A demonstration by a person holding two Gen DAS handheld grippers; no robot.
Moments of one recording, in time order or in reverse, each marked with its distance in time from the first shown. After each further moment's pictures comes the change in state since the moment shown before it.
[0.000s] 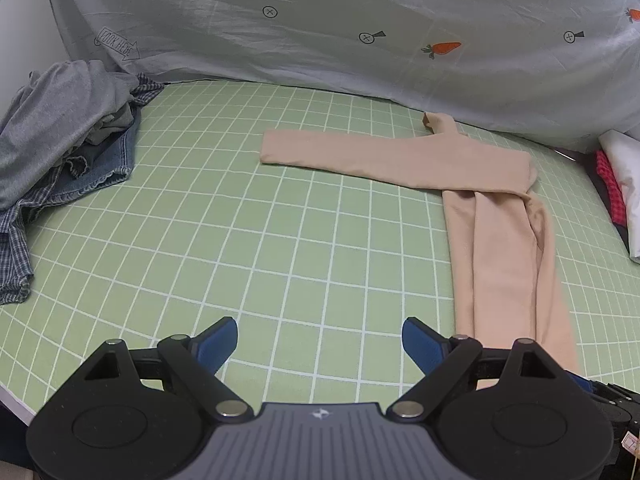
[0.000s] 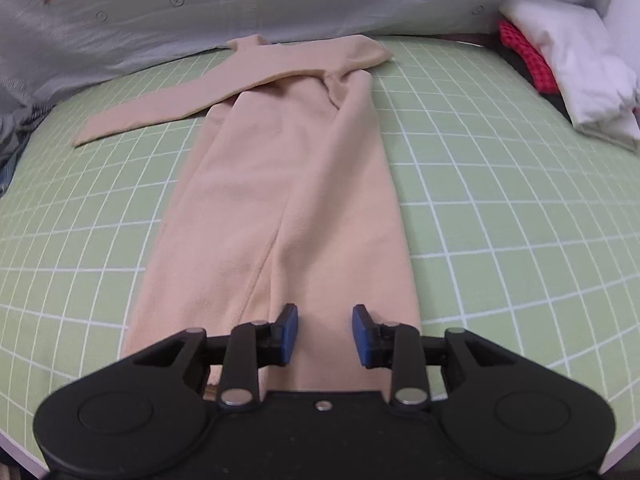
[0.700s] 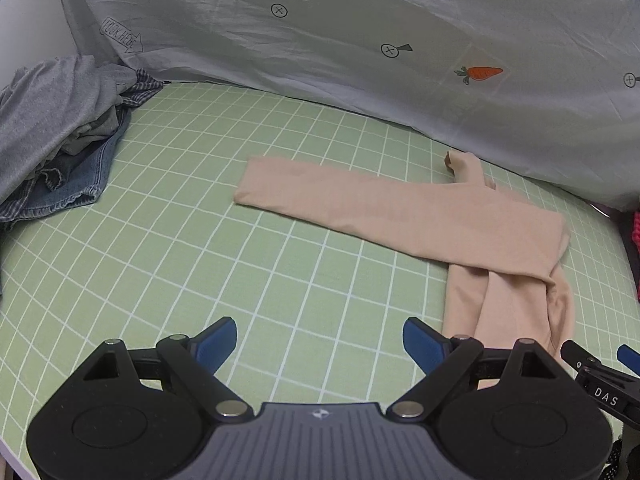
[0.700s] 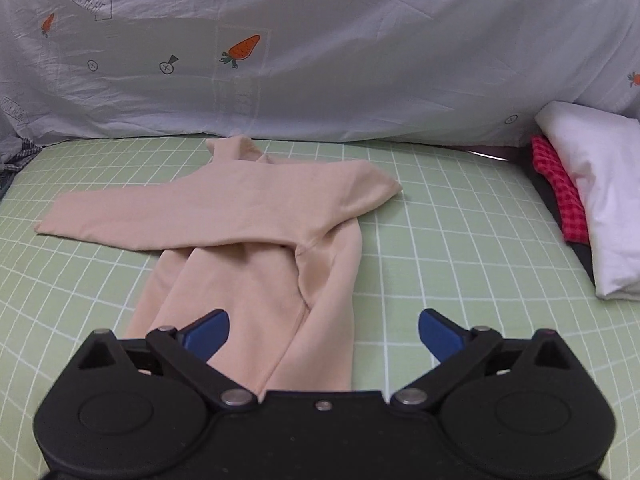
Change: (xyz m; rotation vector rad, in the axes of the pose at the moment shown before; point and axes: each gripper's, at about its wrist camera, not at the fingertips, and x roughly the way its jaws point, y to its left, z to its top) left arm 0.077 -0.050 0.092 -0.124 0.014 0.060; right arm 0.053 -0.028 0.141 -0.134 -0.190 -0.016
